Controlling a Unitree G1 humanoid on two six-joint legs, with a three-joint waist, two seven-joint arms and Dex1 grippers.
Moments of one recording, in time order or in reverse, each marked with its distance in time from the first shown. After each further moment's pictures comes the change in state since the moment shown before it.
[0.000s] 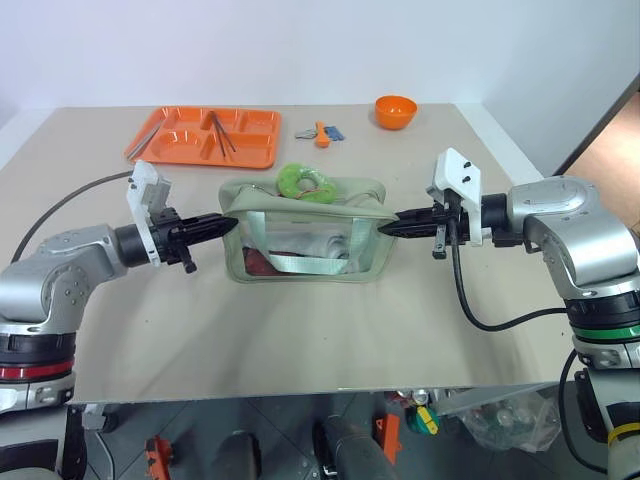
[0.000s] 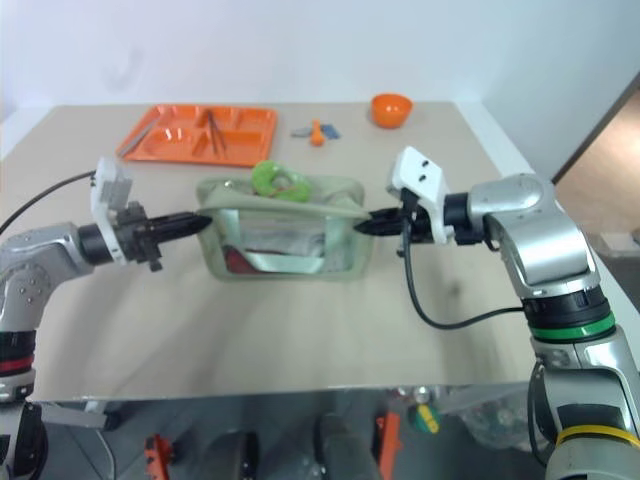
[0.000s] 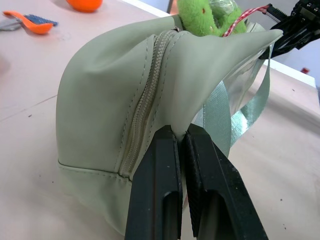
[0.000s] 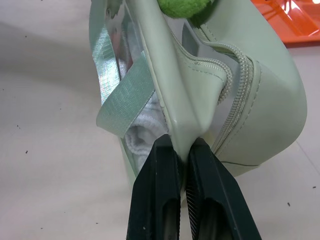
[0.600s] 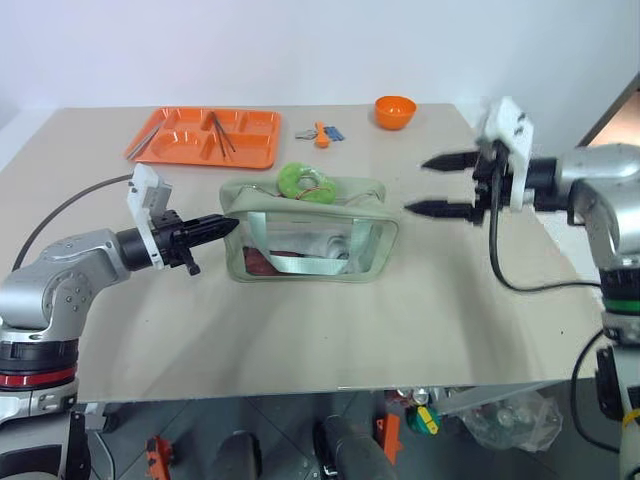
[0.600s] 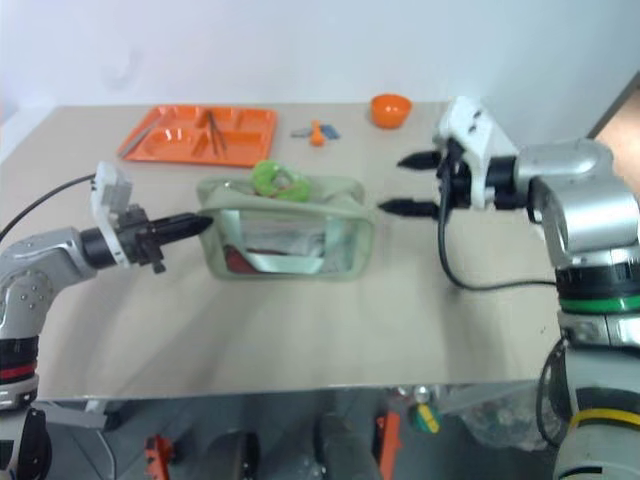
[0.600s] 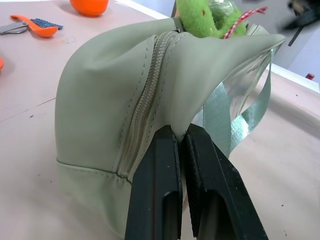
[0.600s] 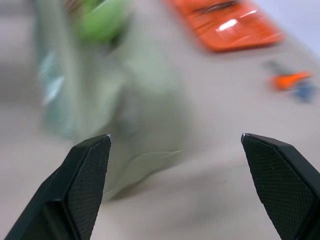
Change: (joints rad) left arm 0.010 -0.008 0.010 -0.020 -0.010 0.005 0.031; right arm -0.232 -0.013 -0.075 0.288 -0.016 -0.025 -0.063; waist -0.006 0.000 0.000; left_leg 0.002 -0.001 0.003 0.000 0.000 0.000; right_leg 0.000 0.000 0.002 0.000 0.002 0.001
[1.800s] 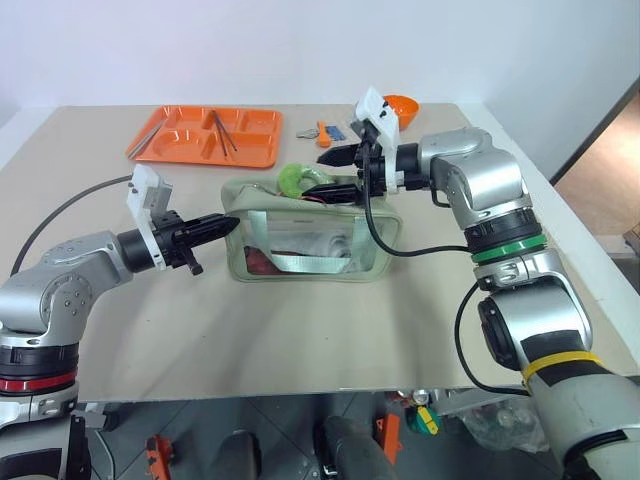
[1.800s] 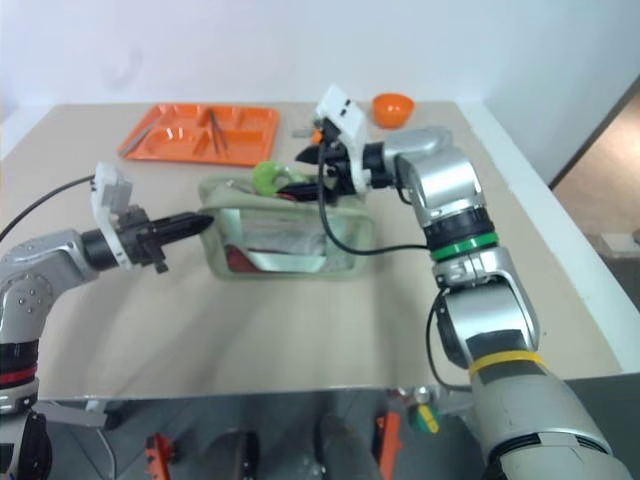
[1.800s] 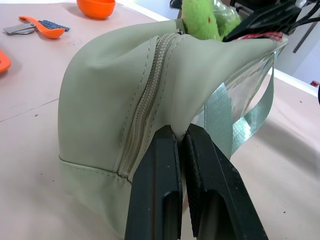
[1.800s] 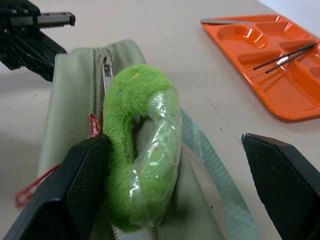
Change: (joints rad) left arm 0.016 -0.006 0.004 -0.031 -0.040 0.009 0.054; right arm -0.198 0.413 0.152 0.284 -0.105 -0.073 0.019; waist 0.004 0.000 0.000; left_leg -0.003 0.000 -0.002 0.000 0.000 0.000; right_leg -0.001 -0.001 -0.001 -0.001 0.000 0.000
